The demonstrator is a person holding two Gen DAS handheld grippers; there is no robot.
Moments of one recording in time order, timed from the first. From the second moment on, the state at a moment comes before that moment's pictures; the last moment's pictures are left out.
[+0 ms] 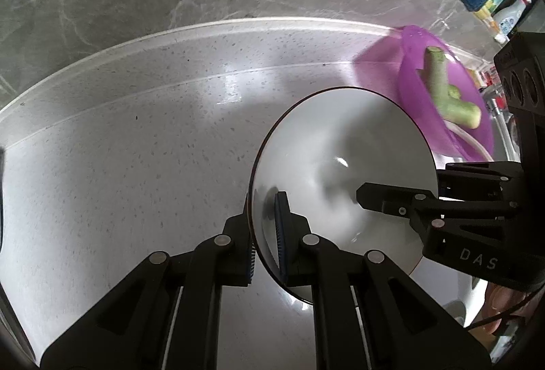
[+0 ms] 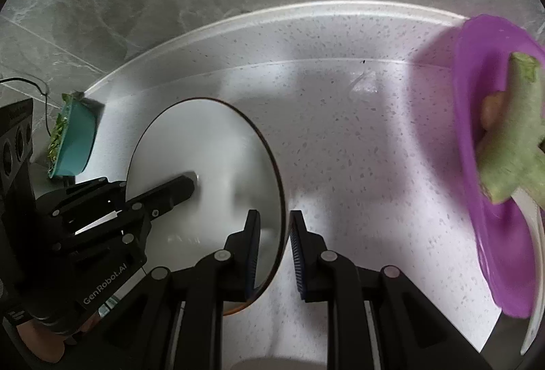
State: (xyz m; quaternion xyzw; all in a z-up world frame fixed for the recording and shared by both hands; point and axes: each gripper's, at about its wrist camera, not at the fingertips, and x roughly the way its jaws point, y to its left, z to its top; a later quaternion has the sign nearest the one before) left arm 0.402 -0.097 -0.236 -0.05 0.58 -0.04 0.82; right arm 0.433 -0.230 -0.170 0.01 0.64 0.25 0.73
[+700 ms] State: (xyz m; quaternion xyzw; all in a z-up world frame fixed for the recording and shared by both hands) left arm 0.275 -0.150 -0.161 -0.05 0.55 -0.08 0.83; right arm 0.336 -0.274 -0.094 0.00 0.61 0.26 0.75
